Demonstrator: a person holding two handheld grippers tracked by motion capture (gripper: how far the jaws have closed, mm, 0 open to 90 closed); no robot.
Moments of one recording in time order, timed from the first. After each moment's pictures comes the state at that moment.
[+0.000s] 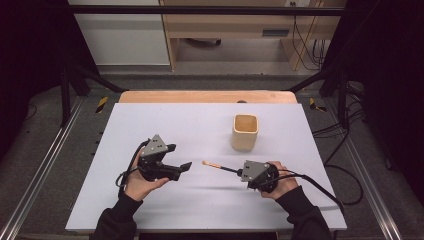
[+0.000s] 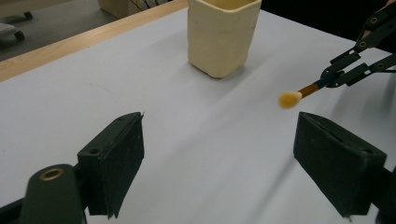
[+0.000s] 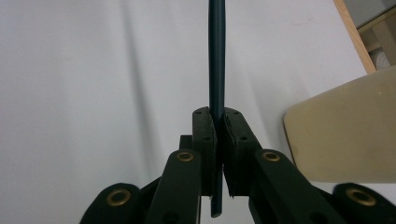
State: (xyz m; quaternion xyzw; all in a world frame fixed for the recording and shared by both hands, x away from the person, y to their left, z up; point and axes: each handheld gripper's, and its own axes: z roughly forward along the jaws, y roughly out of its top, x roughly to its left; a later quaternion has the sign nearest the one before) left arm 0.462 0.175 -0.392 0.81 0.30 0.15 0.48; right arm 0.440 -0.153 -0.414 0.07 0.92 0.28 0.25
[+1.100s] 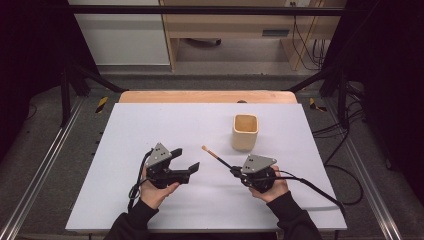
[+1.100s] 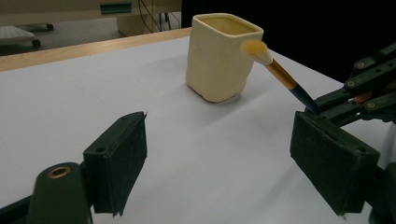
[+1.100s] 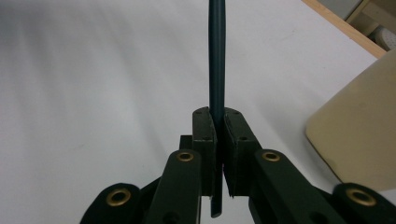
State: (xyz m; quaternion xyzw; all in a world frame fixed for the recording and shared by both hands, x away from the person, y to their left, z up) left arm 0.447 0.154 -0.416 0.75 0.35 0.16 0.54; right arm 0.442 -0.147 -0.426 0.20 0.87 0.40 0.20
